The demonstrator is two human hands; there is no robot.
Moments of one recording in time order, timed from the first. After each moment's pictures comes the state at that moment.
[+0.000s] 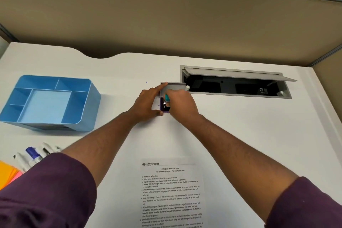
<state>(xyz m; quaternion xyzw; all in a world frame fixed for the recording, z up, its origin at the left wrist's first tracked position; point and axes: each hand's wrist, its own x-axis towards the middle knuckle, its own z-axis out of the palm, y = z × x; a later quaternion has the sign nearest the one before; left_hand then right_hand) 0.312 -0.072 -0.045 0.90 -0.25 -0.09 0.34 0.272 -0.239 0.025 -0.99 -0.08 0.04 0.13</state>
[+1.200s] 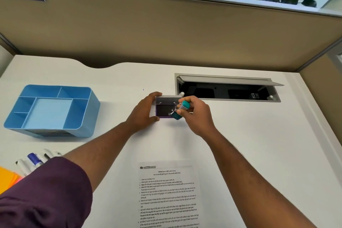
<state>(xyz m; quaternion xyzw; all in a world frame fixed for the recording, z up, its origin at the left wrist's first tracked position) 0.290 -0.076 -0.030 0.89 -0.19 -0.10 0.40 0.222 -0.284 0.052 -0.87 0.12 0.02 0.47</state>
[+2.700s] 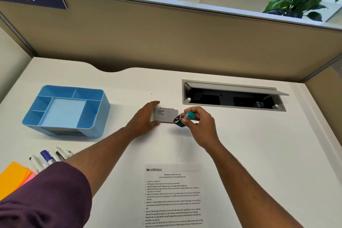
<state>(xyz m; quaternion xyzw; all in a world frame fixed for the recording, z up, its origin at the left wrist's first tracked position) 0.283 -0.044 -0.039 0.90 -0.17 -0.12 0.39 0.202 -0.275 0.050 -0.83 0.13 0.00 0.54</state>
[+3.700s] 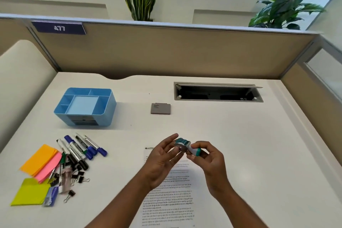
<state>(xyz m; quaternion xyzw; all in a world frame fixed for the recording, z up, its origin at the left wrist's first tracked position) 0.021 -0.120 0.080 0.40 0.09 -0.30 0.86 -0.026 -0.294 0.095 -0.65 0.11 -0.04 0.75</state>
